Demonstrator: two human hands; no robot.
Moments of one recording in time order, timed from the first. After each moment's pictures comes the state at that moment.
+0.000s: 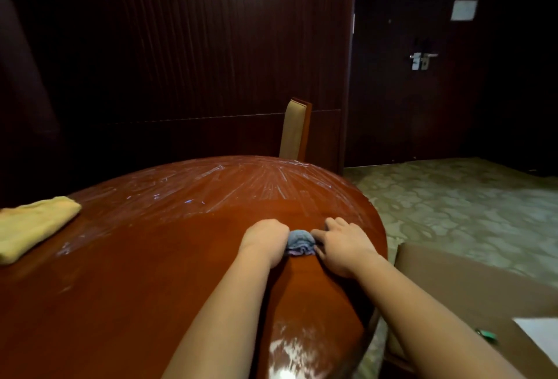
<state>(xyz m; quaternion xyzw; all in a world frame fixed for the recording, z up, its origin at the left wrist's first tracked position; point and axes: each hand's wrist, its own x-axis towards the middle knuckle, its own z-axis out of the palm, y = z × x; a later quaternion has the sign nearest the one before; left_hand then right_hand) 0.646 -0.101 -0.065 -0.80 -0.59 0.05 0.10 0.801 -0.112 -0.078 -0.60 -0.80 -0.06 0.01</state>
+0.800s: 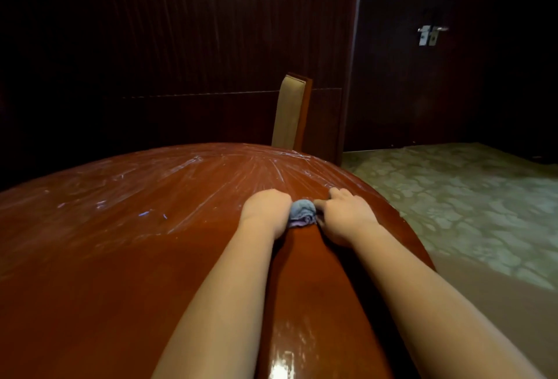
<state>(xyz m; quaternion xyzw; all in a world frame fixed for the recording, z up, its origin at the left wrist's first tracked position) 0.658 0.072 -0.074 -0.80 -0.59 0.00 0.10 0.804 0.063 -0.088 -0.64 -0.76 -0.05 0.03</state>
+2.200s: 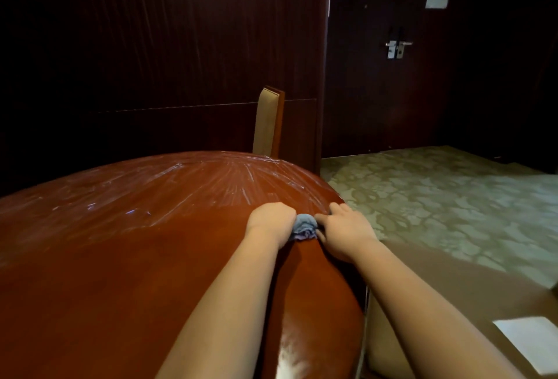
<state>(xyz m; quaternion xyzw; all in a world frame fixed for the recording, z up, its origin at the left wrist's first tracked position) 0.727 -0.017 -0.059 -0.82 -0.55 0.05 0.11 0.867 -0.034 -0.086 -0.65 -0.76 -0.07 0.03</state>
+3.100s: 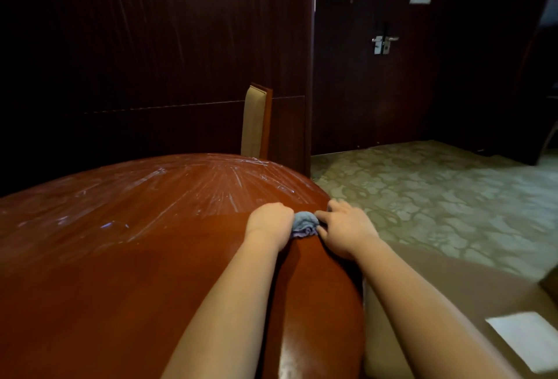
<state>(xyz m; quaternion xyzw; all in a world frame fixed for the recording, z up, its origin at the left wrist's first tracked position) 0.743 0.012 -0.064 -0.83 -0.55 0.03 0.11 0.891 -0.005 -0.091 -0.66 -0.75 -0.06 0.06</state>
